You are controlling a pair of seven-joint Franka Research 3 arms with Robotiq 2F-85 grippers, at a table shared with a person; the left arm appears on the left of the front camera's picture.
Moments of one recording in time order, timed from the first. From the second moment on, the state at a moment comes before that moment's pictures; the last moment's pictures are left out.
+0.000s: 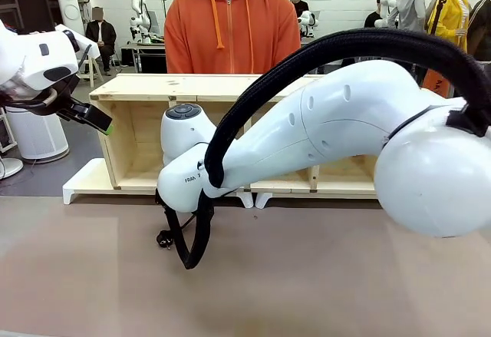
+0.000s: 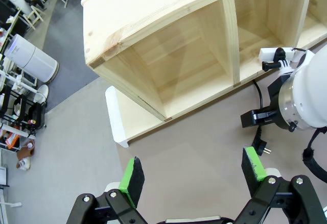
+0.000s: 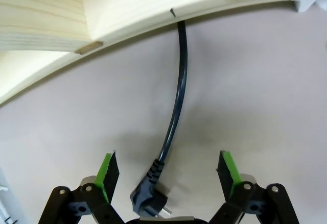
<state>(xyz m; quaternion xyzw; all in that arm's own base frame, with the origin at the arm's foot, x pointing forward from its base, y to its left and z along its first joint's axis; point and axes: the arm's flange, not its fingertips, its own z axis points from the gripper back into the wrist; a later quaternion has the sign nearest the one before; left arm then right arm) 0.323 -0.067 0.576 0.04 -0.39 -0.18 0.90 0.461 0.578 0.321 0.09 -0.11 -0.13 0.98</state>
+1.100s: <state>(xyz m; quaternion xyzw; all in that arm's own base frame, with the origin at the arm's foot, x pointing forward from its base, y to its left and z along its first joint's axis) 0.323 -0.067 0.576 0.04 -0.39 -0.18 0.90 0.468 0.600 0.302 0.08 -0.06 -0.15 0.98</state>
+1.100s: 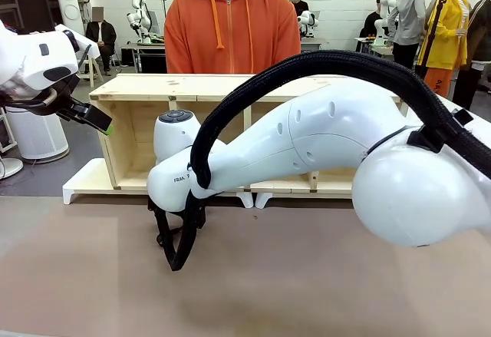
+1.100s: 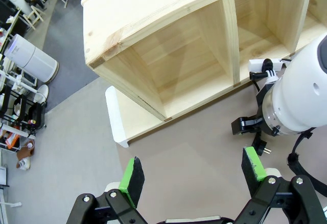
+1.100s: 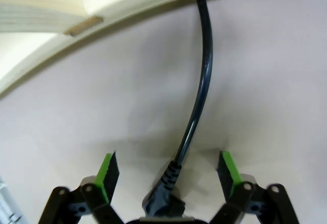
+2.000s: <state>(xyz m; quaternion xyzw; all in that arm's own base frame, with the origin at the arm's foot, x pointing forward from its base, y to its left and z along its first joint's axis) 0.323 -0.067 0.576 0.04 -0.39 -0.18 0.90 0.470 0.600 0.300 0.07 -0.05 -0.15 0.98</state>
